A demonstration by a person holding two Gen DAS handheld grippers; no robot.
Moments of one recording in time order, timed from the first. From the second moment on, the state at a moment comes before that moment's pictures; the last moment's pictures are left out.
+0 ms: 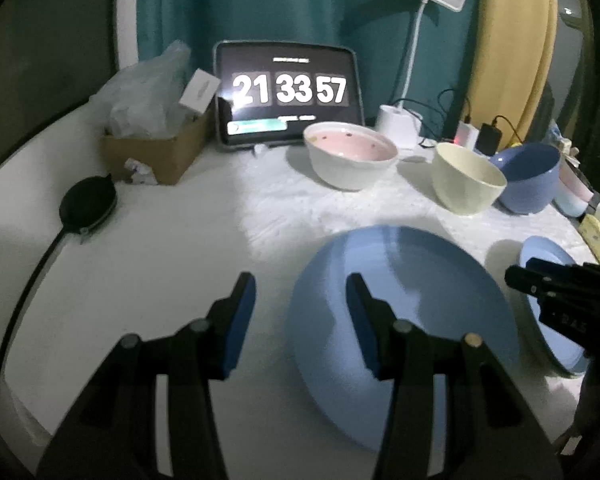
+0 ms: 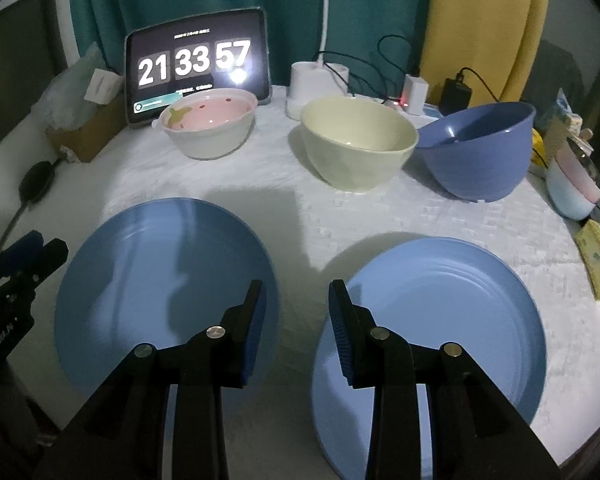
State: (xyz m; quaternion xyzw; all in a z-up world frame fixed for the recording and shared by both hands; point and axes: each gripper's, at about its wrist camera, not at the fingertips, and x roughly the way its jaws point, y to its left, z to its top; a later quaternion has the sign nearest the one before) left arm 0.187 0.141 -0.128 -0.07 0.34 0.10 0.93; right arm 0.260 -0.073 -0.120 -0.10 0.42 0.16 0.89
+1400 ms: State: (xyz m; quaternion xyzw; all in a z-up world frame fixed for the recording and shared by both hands) left arm 0.203 0.131 -0.168 -0.08 0.42 0.05 0.90; right arm 0.274 -0.046 -0.147 -0.11 0.46 0.19 0.86
